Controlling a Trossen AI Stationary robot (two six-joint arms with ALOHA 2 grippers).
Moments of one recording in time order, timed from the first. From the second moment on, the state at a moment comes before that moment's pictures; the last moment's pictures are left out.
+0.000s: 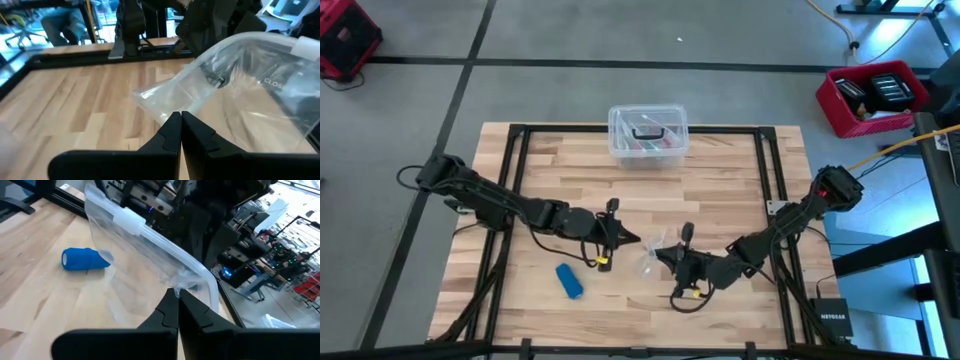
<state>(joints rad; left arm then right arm) -0.29 1.44 0.90 0.23 -0.25 -0.03 0.60 1.59 0.90 0.41 0.82 -0.37</state>
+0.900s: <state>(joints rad) -0.28 1.49 0.90 0.00 -0.25 -0.16 0.52 1.62 0.90 0.22 0.89 -0.24</state>
